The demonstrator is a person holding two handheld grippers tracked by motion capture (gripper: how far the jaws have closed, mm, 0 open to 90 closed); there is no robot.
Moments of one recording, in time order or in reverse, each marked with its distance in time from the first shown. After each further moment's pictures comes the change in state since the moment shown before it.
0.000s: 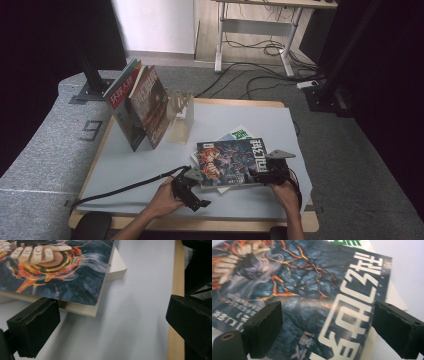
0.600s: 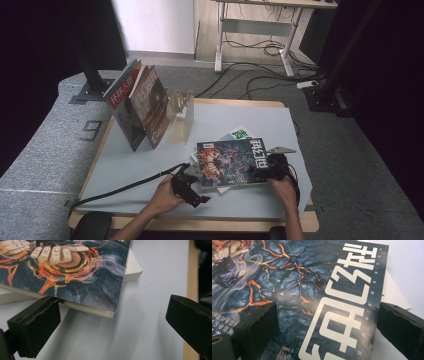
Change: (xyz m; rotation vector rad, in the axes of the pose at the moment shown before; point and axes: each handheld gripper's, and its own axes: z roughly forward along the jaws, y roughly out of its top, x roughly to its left) left arm 0.014 -0.001 0.001 -0.025 0.023 -0.046; right arm -0.020 -0.001 0.022 0.017 0.023 0.093
